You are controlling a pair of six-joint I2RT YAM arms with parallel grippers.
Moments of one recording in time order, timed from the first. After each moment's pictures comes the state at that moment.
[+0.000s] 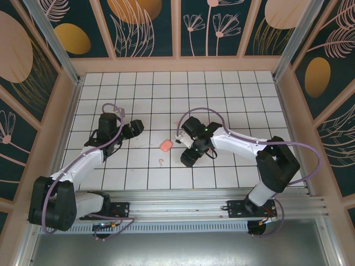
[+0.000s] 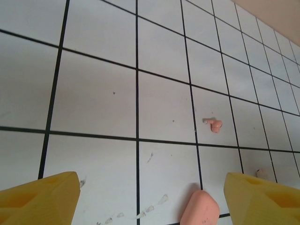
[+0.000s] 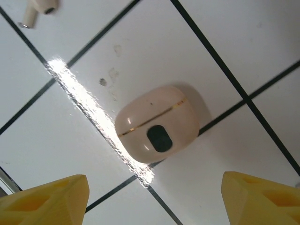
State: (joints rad) left arm -0.22 1.21 0.62 -0.04 0.23 -0.56; right arm 0.82 1.61 1.08 -0.76 -0.14 -0.13
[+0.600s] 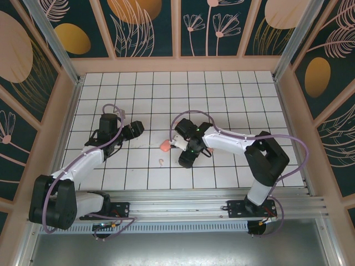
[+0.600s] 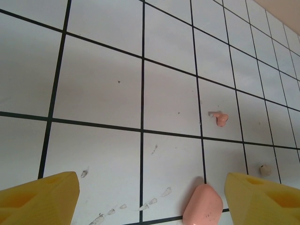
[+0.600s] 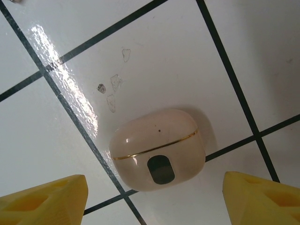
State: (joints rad) left arm -0.22 1.22 0.62 -0.06 0.24 -0.57; right arm 0.86 1.73 1.13 -0.76 -0.08 -0.29
